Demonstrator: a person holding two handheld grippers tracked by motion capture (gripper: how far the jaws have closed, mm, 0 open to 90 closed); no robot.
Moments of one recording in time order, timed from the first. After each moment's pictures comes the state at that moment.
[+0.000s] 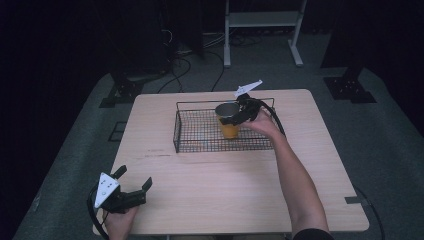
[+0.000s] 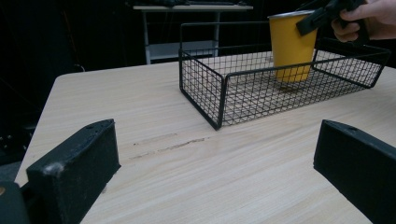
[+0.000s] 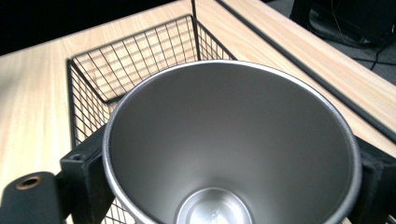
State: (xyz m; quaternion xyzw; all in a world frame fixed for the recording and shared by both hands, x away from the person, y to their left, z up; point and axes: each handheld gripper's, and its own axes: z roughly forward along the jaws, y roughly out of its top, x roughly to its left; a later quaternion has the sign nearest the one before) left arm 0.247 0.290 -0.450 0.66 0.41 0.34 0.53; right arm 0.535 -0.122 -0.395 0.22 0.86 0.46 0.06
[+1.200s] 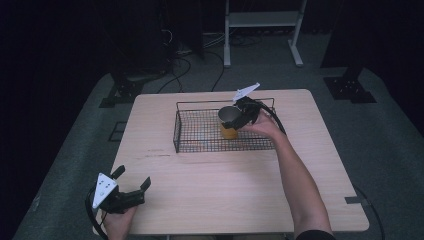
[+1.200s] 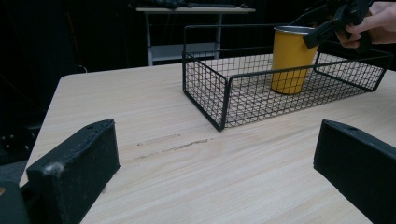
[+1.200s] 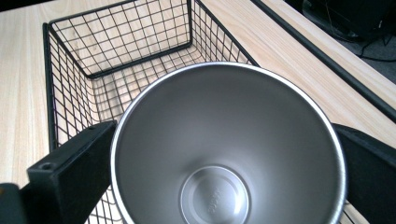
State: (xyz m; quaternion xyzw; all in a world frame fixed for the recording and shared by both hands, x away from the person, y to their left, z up) left arm 0.246 0.293 -0.450 0.65 0.42 0.34 0.54; right arm 0.531 -0.122 -0.401 0.21 0.88 0.43 0.08
